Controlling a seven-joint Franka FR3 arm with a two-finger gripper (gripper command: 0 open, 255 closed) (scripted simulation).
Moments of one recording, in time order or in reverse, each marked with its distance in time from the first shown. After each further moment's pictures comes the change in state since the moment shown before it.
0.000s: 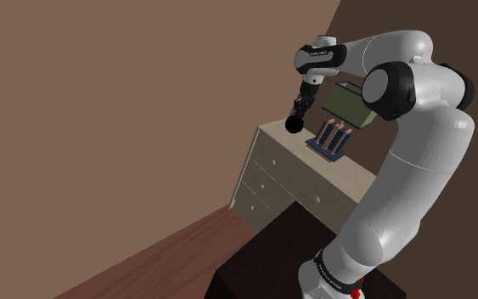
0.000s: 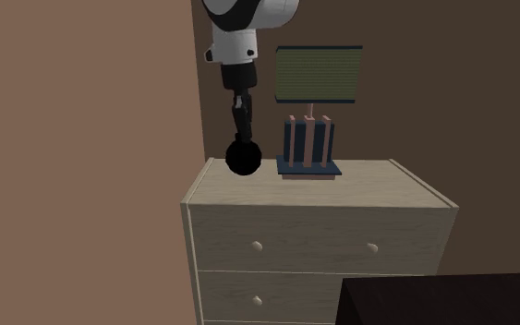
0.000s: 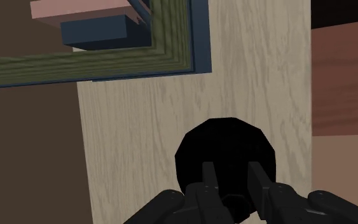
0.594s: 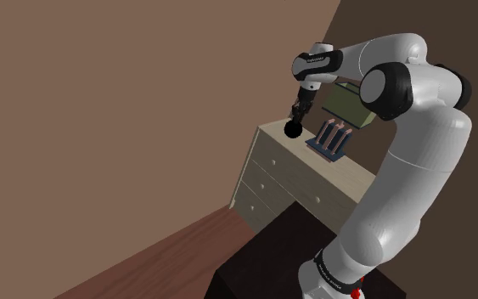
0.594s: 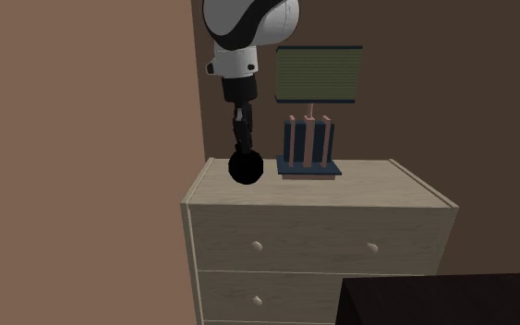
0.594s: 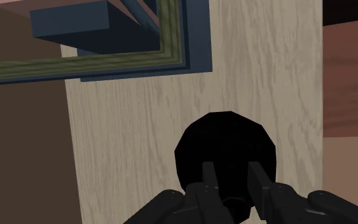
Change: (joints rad) arm -0.002 0.014 0.001 -0.051 0.006 0.064 0.000
